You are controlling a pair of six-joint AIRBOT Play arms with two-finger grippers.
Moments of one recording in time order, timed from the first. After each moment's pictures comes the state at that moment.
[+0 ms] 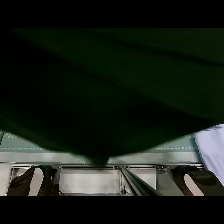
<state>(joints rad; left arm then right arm) 0.49 -0.60 1.78 0.74 -1.05 -1.25 0.04 -0.64 1.79 -1.40 1.71 1.60</state>
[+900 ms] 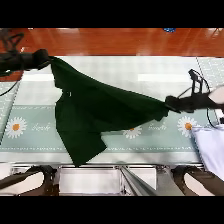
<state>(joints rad) 0.09 -1.33 1.26 0.90 -0.79 -1.32 -0.03 -1.07 0.84 -1.17 1.04 1.64</state>
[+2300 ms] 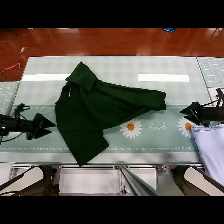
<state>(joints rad) 0.58 -1.20 0.57 0.93 -1.30 -1.30 -0.59 -1.14 0.70 -0.93 1.15 1.29</state>
